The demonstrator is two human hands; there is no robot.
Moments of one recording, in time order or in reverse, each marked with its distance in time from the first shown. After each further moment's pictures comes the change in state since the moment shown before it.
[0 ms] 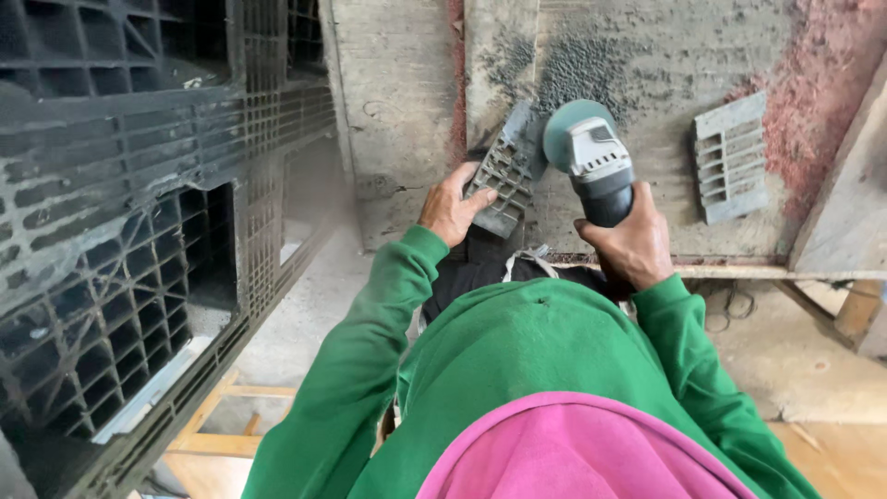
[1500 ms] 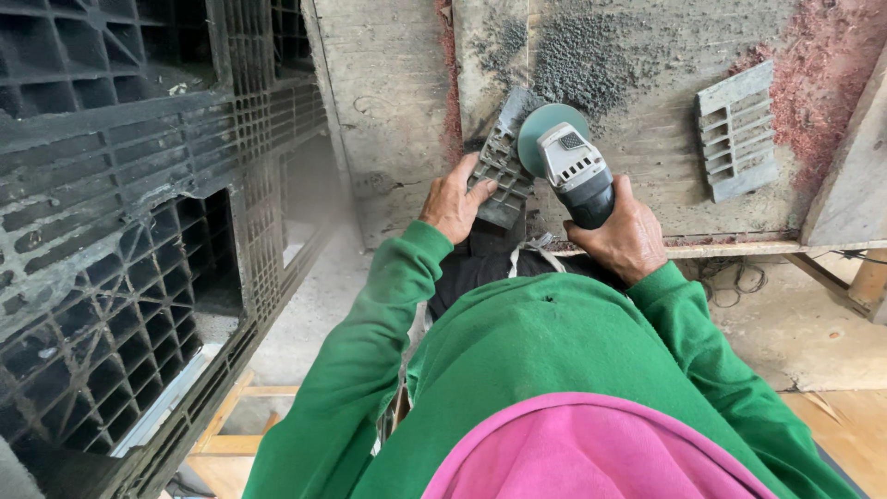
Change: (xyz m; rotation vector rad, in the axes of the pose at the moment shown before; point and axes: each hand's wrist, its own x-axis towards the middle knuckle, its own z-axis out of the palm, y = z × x) left_hand -0.001 0.010 0.000 0.089 -0.072 -0.058; right_hand -0.011 -0.010 0.012 -0.130 -0.103 -0.037
